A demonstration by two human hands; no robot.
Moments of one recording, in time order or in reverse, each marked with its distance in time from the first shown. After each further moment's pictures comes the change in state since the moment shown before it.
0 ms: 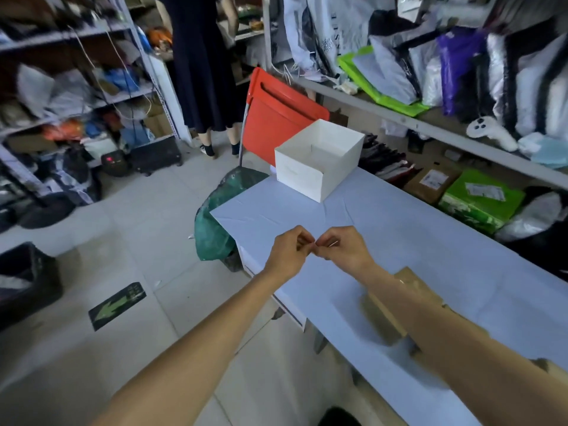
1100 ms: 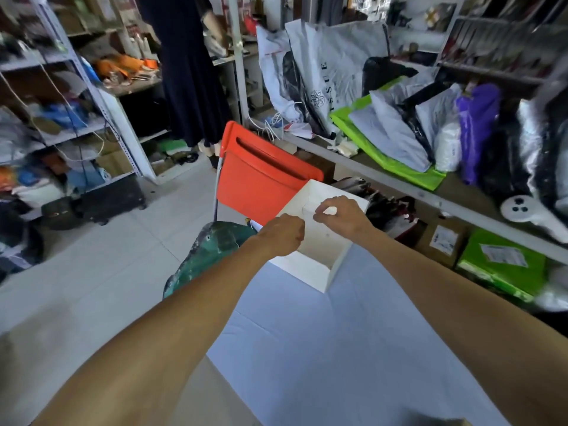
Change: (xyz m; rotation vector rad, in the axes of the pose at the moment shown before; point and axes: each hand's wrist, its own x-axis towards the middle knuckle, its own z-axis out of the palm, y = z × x) left_hand 0.352 0.034 -0.102 0.749 -0.367 0.194; right_hand 0.358 -0.069 -0.062 -0.269 0.132 -0.020
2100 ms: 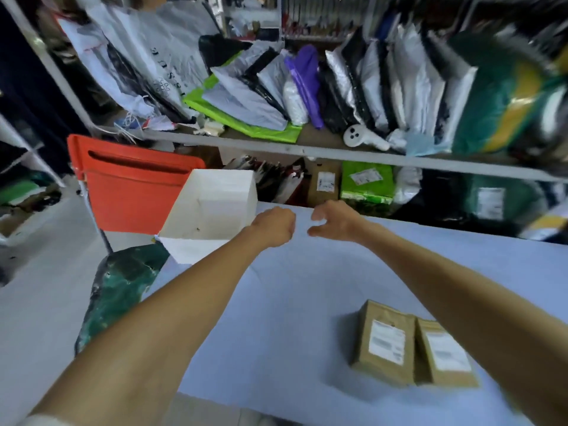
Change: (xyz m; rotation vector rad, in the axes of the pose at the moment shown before) left_hand 0.001 0.167 0.068 0.127 -0.188 0.423; right_hand -0.187 0.093 -0.097 -0.366 -0.005 0.365
